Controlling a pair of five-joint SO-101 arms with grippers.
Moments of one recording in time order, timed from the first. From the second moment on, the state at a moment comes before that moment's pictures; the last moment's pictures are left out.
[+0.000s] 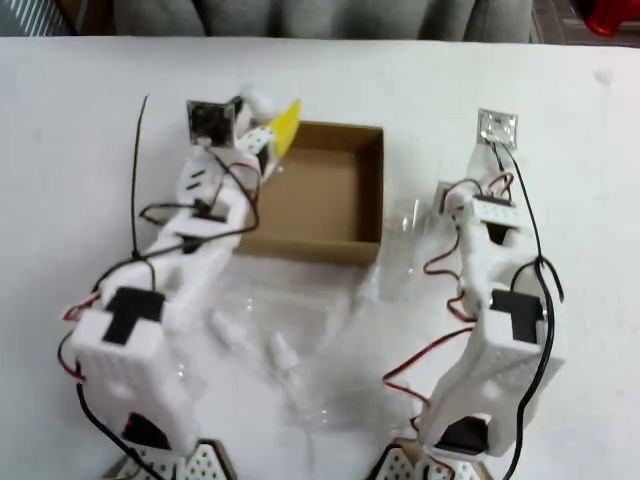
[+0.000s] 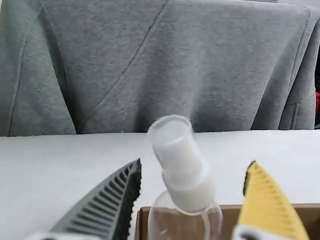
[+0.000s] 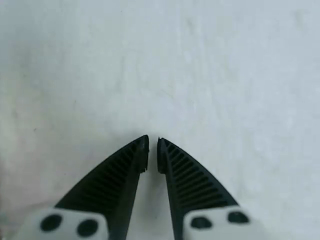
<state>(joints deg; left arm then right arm) 4.4 17.6 34.7 -35.9 7.3 6.9 21.2 18.9 23.0 2.1</state>
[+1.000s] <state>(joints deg) -2.4 -67.9 70.0 32.0 7.3 6.9 21.2 18.9 23.0 2.1</state>
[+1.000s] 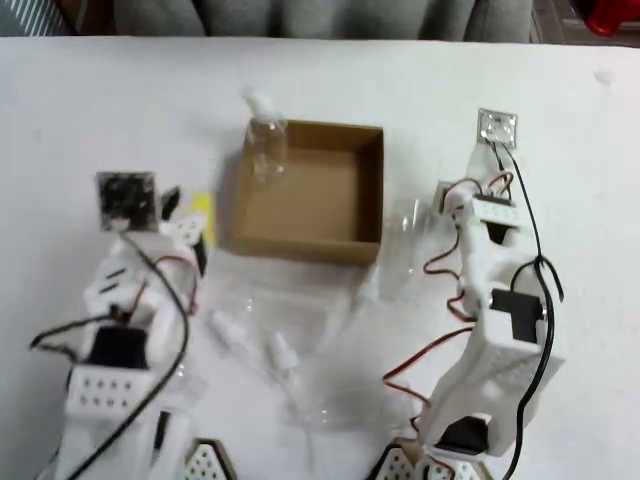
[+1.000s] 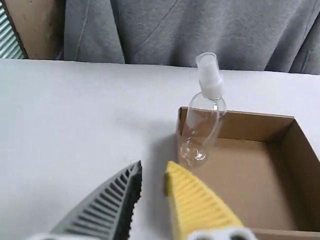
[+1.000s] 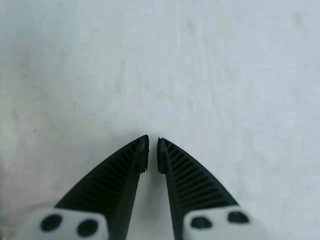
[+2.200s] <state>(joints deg) -14.0 -36.1 44.5 99.3 -39.8 6.6 21.7 18.8 23.0 2.1</state>
